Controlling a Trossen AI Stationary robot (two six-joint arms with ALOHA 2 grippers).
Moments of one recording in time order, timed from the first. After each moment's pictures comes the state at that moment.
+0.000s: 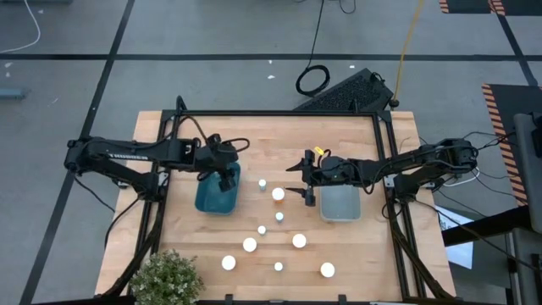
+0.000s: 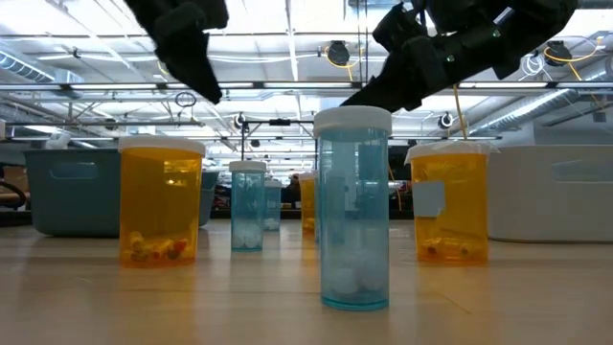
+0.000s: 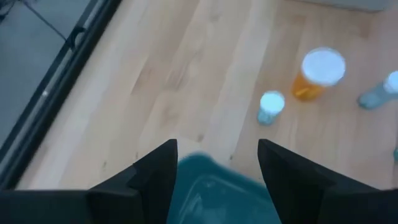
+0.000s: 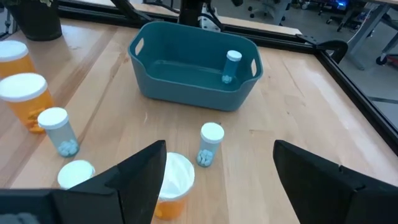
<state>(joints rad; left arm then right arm) 0.03 1.26 1.04 -0.70 -0.29 -0.15 -0.01 1.41 0.62 0.40 0.05 -0.13</state>
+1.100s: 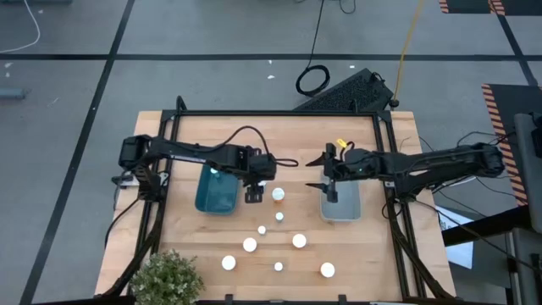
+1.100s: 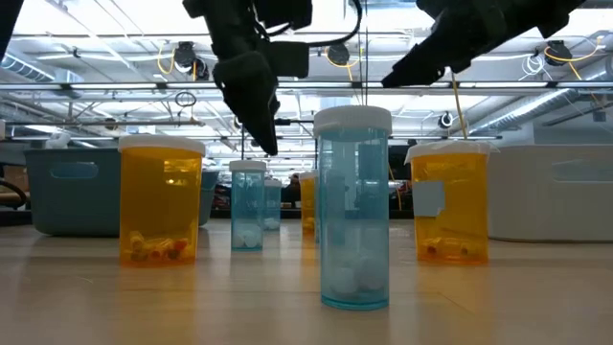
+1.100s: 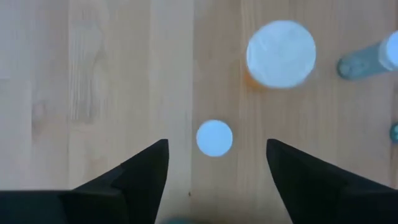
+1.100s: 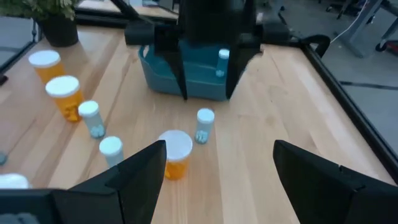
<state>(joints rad) 0.04 1.79 1.38 -0.78 -0.09 0.06 -0.01 1.04 0.62 -0.01 0.05 -0.09</state>
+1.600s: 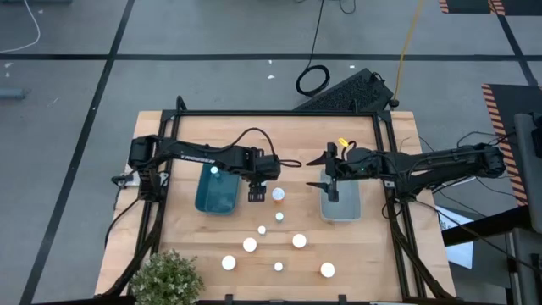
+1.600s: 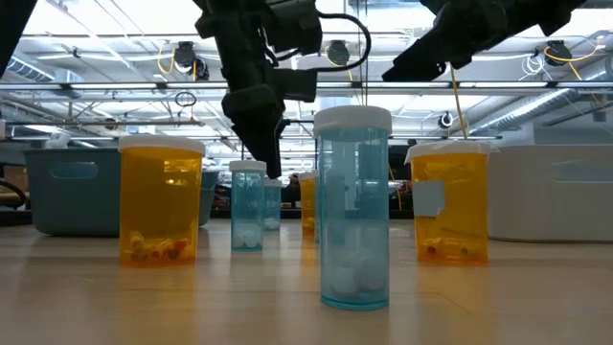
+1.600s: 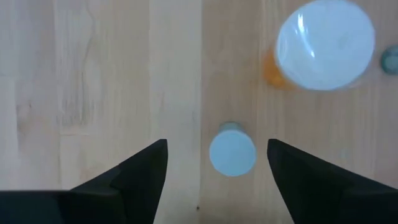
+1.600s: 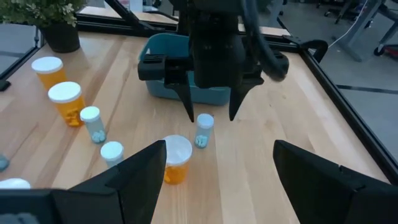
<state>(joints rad) 0.06 1.87 1.38 -0.75 -0.10 0.08 -0.01 1.03 0.62 -0.01 0.05 -0.09</state>
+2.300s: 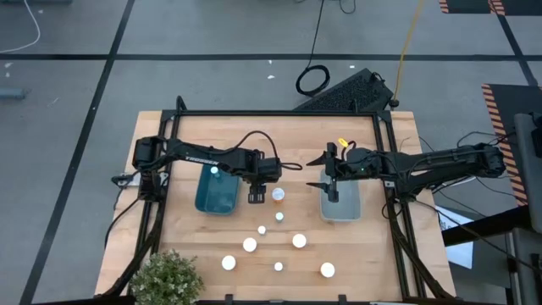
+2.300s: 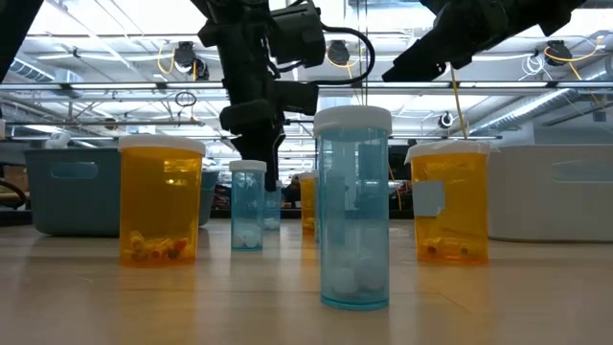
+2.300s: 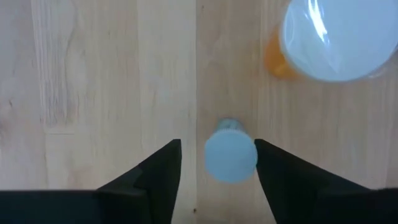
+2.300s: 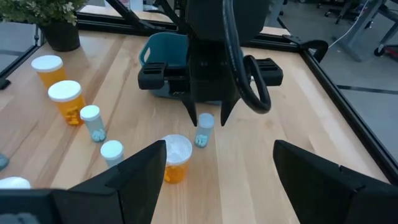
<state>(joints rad) 0.06 1.90 1.38 -0.76 -0.10 0.09 -0.01 1.03 0.62 -0.01 0.05 -0.09</state>
